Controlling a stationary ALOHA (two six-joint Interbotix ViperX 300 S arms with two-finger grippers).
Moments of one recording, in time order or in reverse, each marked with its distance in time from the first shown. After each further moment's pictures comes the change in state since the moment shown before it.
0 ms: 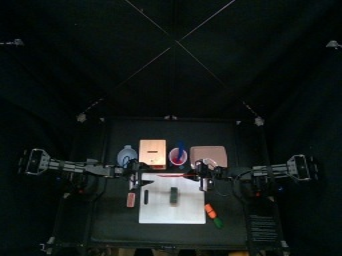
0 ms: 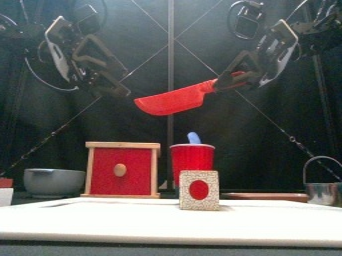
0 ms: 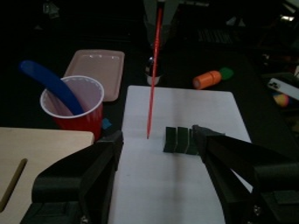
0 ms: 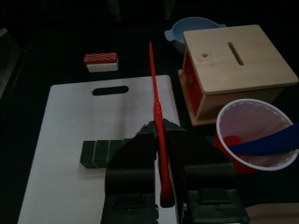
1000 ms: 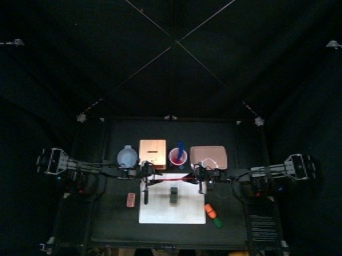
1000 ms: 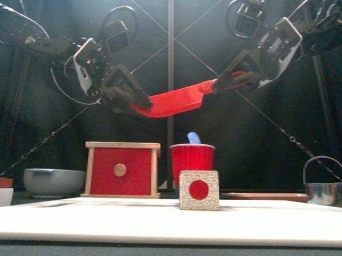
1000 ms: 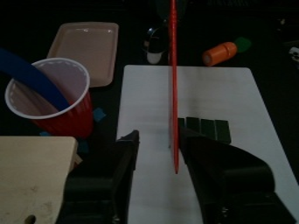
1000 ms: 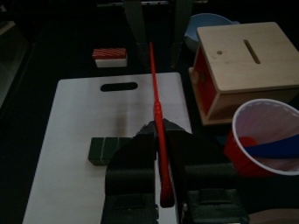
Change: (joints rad) left arm 0.006 0.235 -0.121 0.041 -0.003 0.003; right arm 0.038 0.031 -0.002 0.002 -0.021 0.000
